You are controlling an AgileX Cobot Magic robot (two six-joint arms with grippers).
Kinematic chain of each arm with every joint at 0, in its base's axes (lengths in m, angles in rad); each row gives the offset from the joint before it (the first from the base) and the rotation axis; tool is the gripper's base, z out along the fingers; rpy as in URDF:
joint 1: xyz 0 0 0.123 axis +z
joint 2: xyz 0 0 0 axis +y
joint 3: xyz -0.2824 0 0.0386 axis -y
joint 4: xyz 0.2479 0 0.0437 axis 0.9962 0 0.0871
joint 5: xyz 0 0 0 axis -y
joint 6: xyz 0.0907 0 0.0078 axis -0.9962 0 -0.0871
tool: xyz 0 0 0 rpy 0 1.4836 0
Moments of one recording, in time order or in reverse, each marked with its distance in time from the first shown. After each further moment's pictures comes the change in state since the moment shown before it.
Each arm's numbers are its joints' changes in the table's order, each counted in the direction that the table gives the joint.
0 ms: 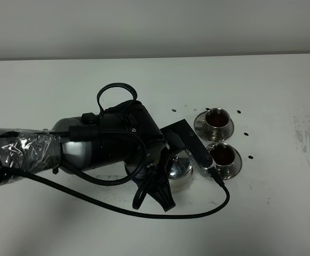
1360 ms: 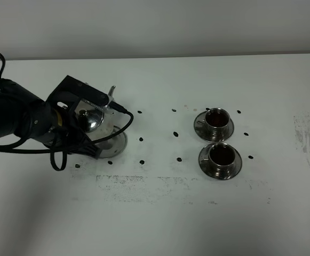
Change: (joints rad) left arm 0.473 -0.156 -0.269 -0.027 0.328 0.084; right arm 0.000 0.000 0.000 0.000 0.000 0.000
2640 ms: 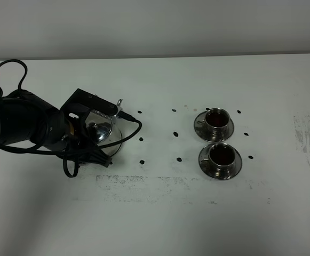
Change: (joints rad) left arm -0.023 0.064 -0.001 -0.044 0.027 0.022; right arm 0.000 0.000 0.000 0.000 0.000 0.000
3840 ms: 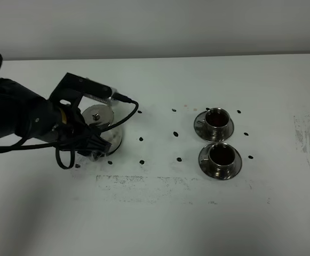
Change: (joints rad) left arm -0.011 -0.138 0.001 -0.031 -0.037 0.040; right arm 0.000 0.000 0.000 0.000 0.000 0.000
